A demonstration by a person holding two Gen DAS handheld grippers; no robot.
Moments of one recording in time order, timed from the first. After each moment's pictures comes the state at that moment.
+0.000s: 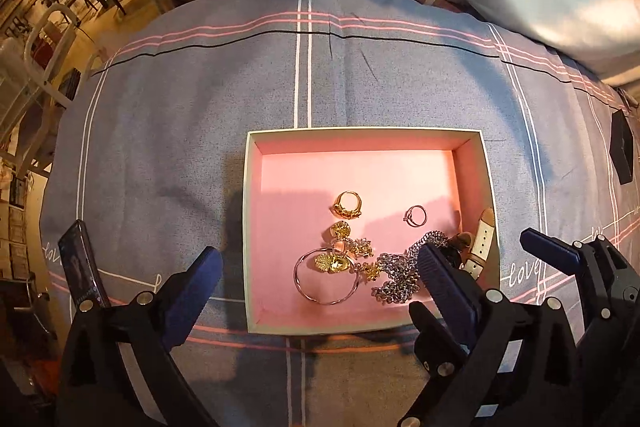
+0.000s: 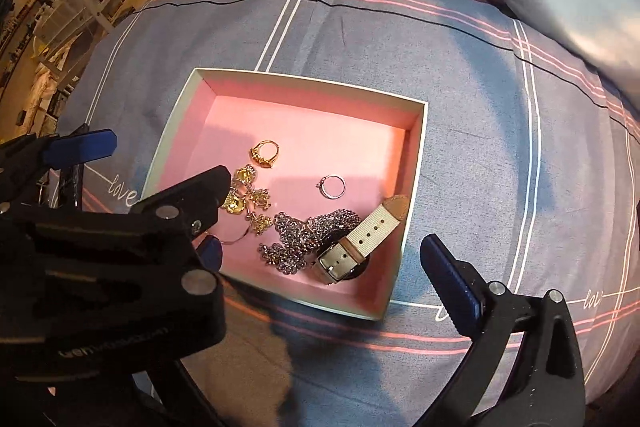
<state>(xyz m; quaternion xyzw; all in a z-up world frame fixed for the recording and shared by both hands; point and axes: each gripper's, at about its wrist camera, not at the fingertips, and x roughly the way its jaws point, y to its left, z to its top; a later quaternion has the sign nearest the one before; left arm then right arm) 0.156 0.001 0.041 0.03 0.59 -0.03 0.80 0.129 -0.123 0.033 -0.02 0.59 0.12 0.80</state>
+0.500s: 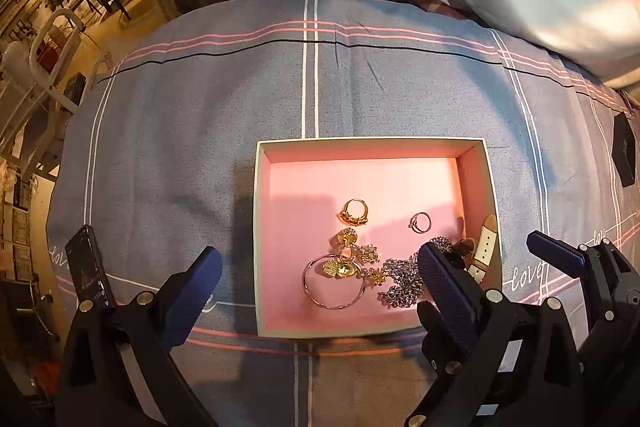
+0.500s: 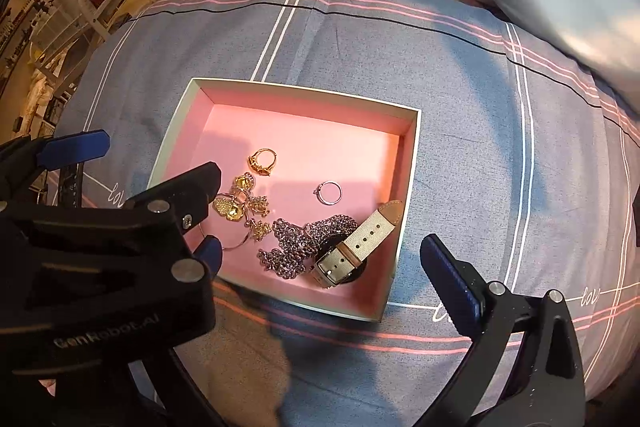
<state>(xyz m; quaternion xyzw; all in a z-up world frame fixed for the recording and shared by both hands) 0.158 0.005 0.046 0.03 0.59 -0.02 0.81 0.130 -0.125 0.037 -0.01 0.58 0.11 0.80</state>
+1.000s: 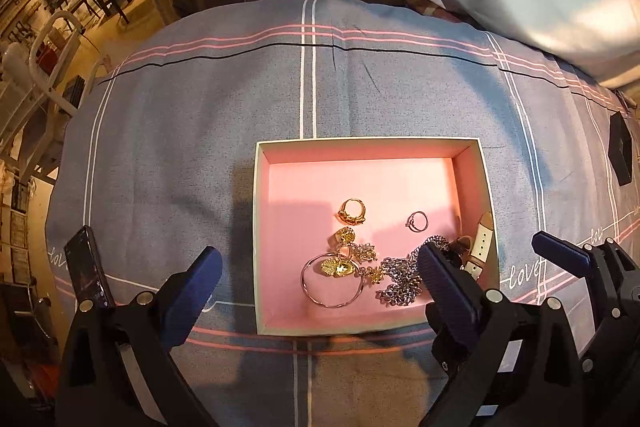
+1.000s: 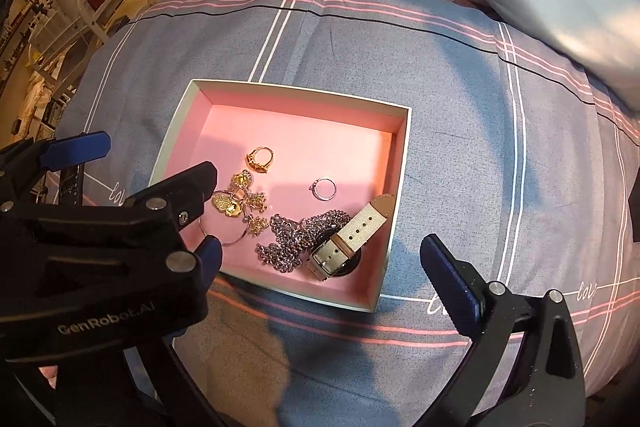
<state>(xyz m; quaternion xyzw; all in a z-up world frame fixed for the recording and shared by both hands) 0.153 0.006 0.049 0.03 0.58 -0.03 0.82 0.125 -0.127 0.042 -0.01 0.59 0.11 0.80</state>
